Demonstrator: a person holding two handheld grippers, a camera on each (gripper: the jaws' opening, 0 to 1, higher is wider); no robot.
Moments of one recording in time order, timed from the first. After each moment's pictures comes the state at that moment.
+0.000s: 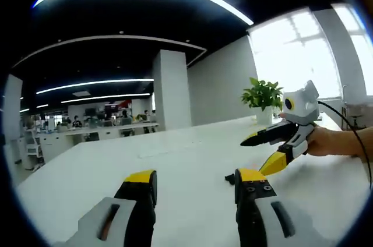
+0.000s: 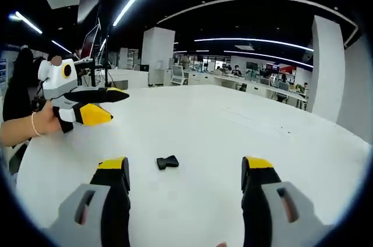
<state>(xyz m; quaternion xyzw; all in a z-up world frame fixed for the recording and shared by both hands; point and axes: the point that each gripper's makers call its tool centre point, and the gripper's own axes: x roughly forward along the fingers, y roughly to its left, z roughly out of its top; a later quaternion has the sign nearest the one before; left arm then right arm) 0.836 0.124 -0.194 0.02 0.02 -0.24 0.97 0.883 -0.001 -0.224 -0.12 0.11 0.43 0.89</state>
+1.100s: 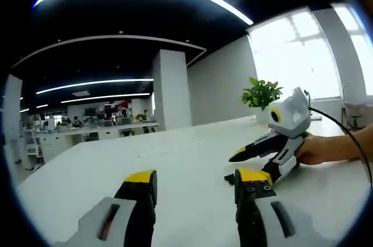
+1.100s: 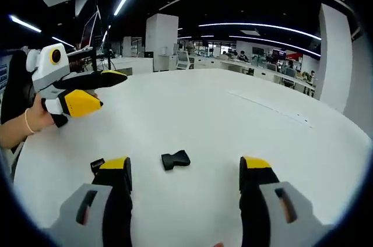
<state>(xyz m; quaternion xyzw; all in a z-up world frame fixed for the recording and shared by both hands) 0.837 0.124 -0.194 0.02 0.02 -0.24 0.97 0.885 0.028 -0.255 -0.14 0.16 0.45 0.87</state>
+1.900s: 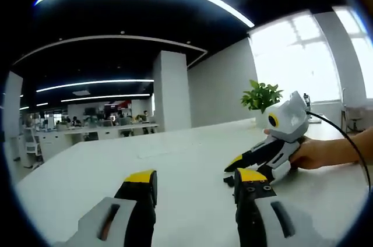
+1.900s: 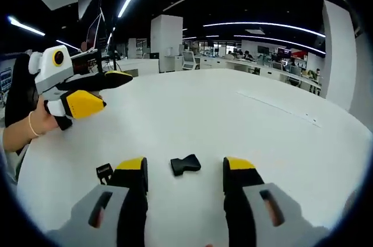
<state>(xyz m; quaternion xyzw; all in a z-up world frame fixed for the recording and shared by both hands) 0.833 0.125 -0.192 0.01 0.02 -0.24 0.97 0.884 0.042 -0.256 -0.12 0.17 0.47 0.86</state>
